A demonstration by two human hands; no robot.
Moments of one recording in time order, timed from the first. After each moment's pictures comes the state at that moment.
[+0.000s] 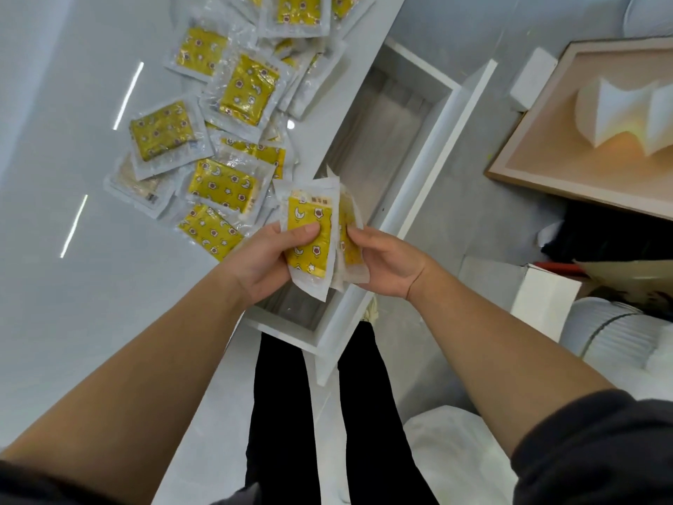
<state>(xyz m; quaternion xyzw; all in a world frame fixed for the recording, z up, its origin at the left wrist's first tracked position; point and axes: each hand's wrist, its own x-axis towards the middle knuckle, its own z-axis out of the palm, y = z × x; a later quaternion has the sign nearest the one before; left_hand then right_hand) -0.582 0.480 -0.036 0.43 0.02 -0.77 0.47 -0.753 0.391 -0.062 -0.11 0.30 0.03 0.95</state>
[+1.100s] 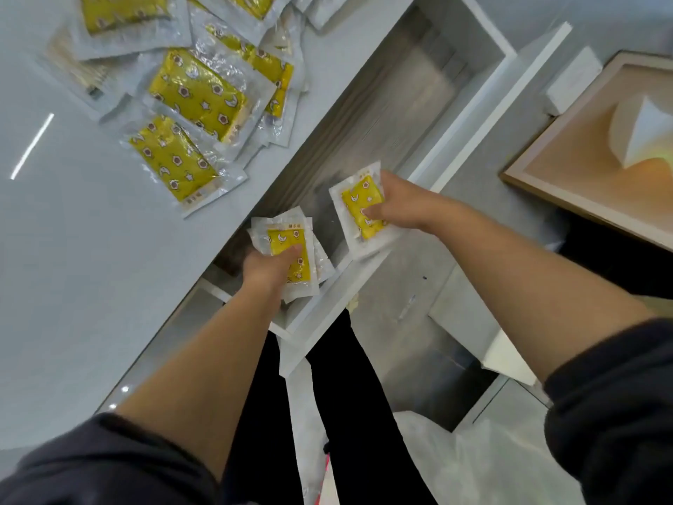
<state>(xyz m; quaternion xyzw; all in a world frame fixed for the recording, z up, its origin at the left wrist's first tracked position) -0.665 0.548 -0.189 0.72 0.28 -0.53 0.36 -0.760 0.334 -0.147 -0.66 0.45 0.33 0.50</state>
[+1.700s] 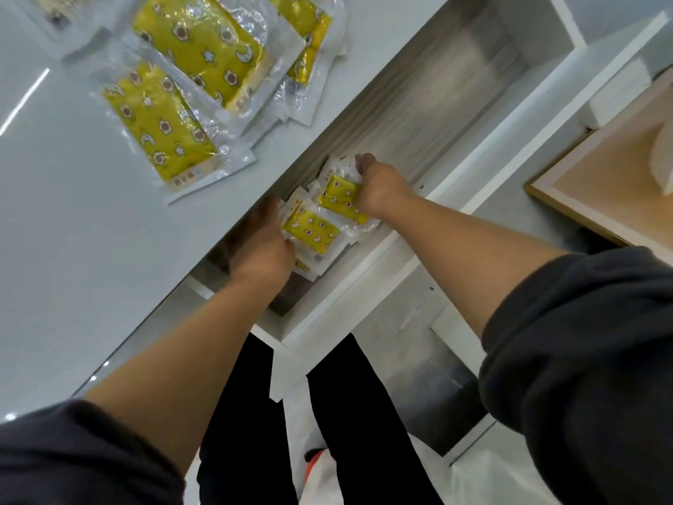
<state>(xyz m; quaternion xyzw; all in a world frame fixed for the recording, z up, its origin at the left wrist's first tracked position) -0.647 0.540 -0.225 0.87 -0.20 -0.45 0.03 -0.712 0.355 -0.237 -0.76 0.43 0.36 0.33</state>
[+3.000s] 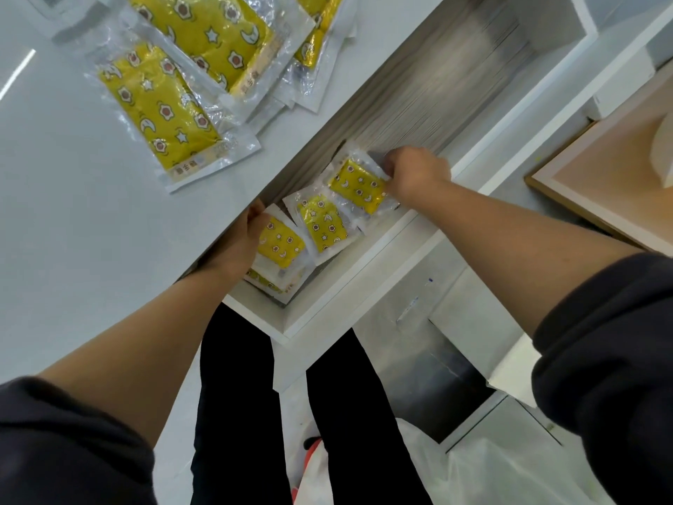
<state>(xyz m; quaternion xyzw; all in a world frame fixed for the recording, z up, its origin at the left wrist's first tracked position) -0.621 0.571 -0.230 0.83 -0.13 -0.48 0.26 -0.728 0.332 -0.234 -0.81 0.42 0.38 0.16</state>
